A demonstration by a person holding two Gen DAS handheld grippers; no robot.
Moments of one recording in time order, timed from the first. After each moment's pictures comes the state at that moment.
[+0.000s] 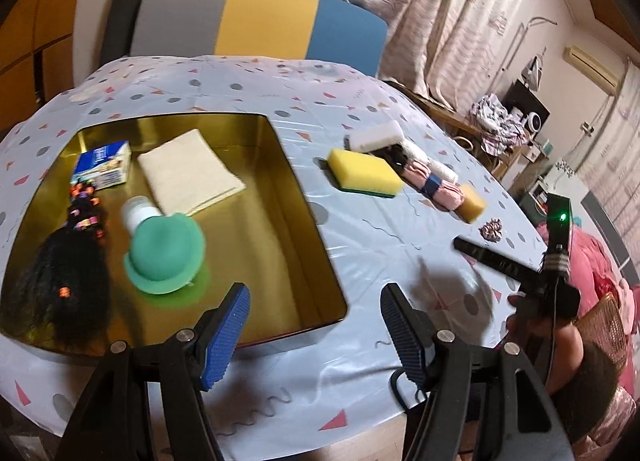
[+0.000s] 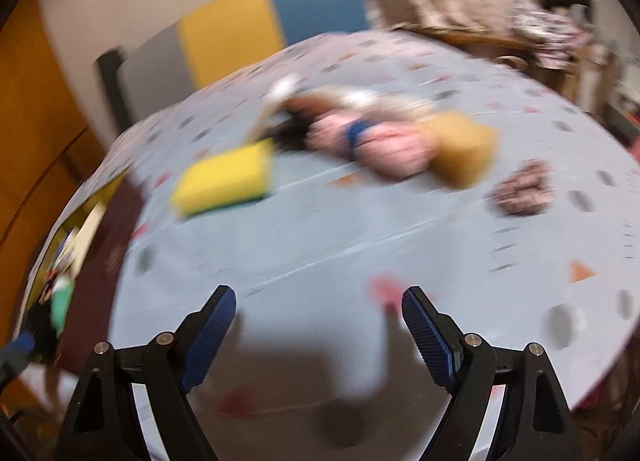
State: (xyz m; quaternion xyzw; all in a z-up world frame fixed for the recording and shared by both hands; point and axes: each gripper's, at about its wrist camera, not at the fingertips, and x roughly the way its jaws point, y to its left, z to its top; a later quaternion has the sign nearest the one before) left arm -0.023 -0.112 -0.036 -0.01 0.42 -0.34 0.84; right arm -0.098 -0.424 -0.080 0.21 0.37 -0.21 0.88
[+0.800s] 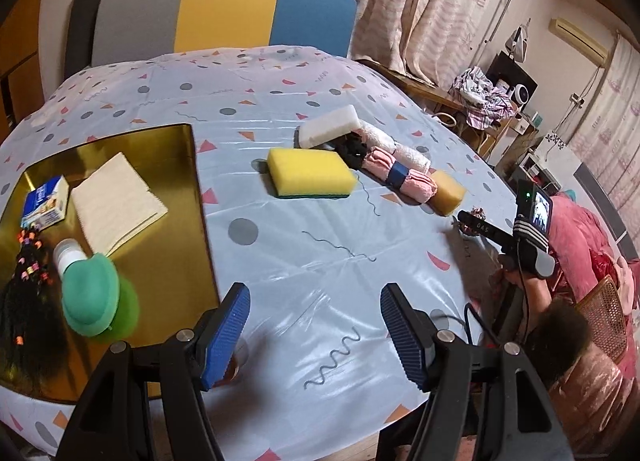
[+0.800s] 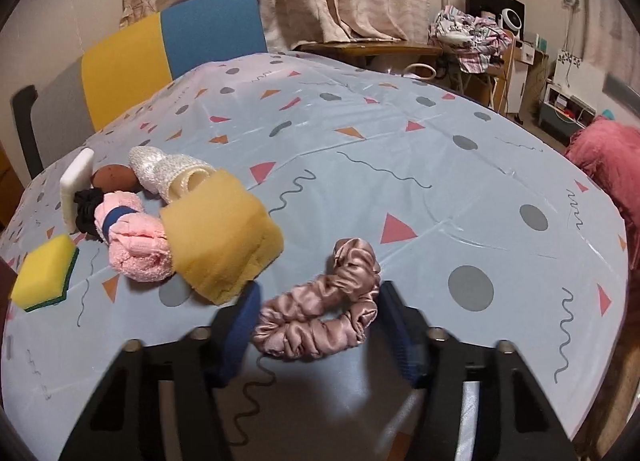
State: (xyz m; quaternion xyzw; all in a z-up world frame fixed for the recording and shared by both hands) left arm -0.020 -0.192 -0.021 0.03 0.44 -0.36 0.82; right arm -0.108 -0.580 -0.107 0.19 0.36 -0.33 0.85
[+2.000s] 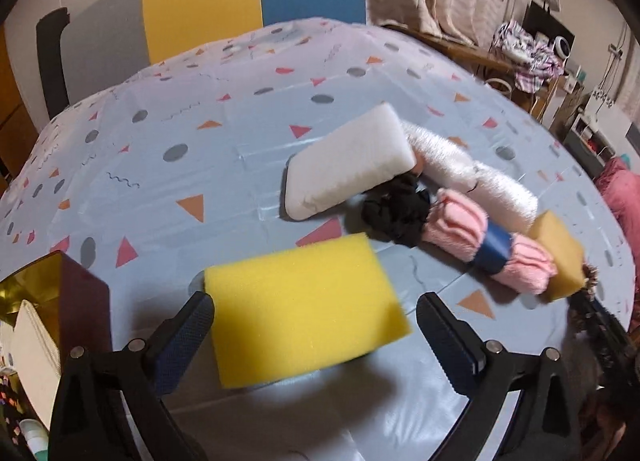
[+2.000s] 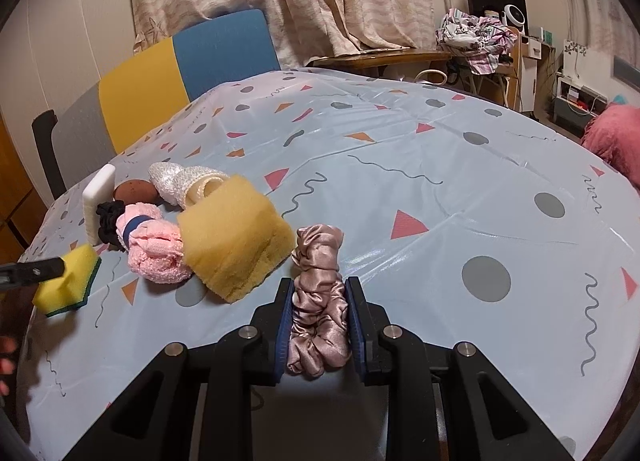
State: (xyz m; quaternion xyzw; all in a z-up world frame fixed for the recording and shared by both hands) left arm 0.111 -0.368 -0.078 0.14 0.45 -0.29 0.83; right arm -0.120 -0.582 -0.117 0.22 0.31 -0.30 0.88
